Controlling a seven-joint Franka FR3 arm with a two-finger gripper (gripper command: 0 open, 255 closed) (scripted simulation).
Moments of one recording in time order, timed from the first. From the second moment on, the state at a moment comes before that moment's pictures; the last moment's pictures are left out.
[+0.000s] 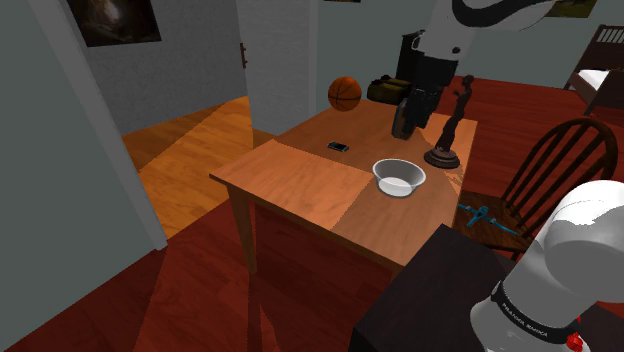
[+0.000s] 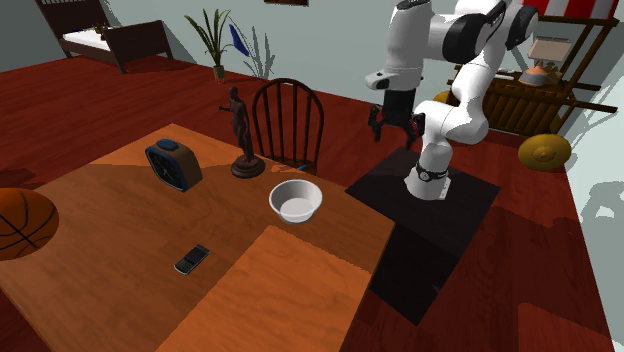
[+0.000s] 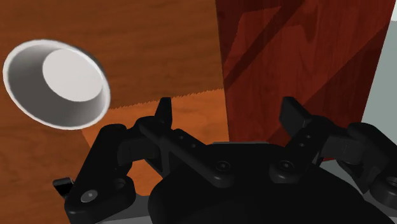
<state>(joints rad) -0.04 -0.70 -0.11 -2.45 0.03 1.78 -0.21</state>
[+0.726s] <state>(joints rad) -0.08 -0.43 -0.19 -2.54 -0.08 2.12 -0.34</state>
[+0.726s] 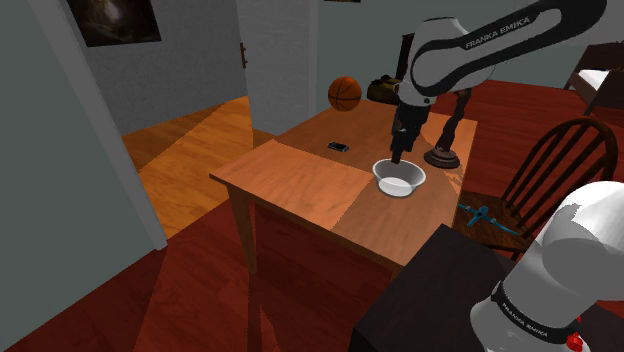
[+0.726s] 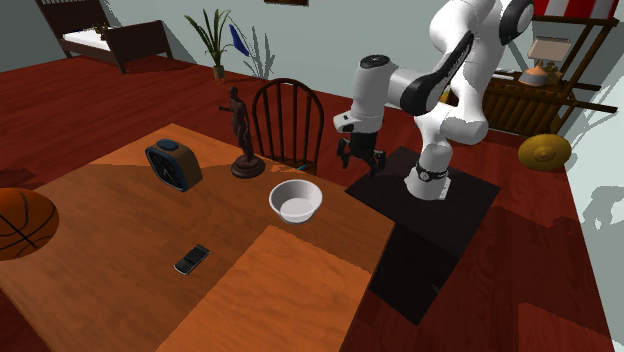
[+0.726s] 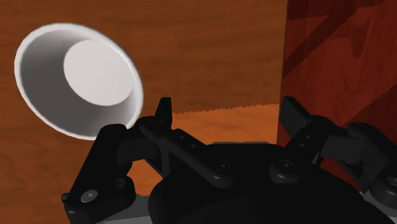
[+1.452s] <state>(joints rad) -0.13 -0.03 -0.27 -2.46 -0.15 2.44 -0.46</state>
